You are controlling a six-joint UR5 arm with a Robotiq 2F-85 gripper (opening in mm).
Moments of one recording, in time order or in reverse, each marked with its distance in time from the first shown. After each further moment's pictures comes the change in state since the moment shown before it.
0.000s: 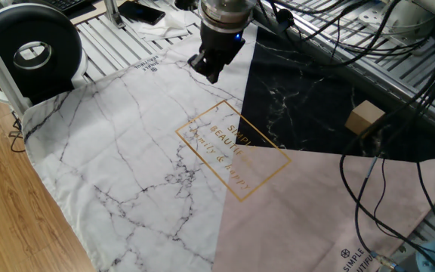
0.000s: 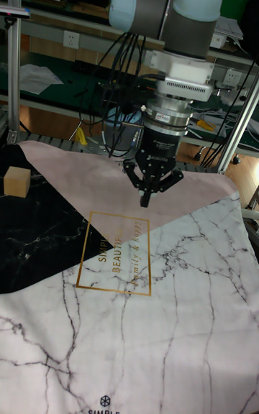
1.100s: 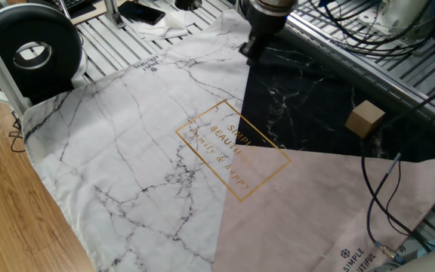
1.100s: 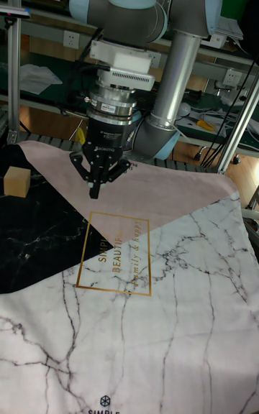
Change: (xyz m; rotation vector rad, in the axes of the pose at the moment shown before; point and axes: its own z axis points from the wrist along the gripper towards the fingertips) arm 0.013 -0.105 0.008 0.014 -0.037 -0.237
